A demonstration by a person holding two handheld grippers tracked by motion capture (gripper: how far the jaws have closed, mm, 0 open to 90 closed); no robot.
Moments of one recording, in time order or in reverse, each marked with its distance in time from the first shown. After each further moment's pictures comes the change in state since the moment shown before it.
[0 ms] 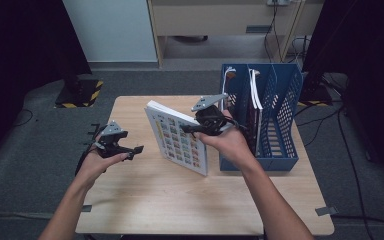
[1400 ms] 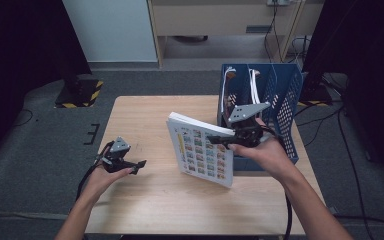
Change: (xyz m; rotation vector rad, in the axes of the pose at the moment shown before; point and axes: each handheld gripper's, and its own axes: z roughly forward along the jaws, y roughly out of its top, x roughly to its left) left arm -0.017 -0.046 0.022 0.083 0.041 0.015; right arm -0.011 -0.044 -0.077 -0.039 0.090 -0.041
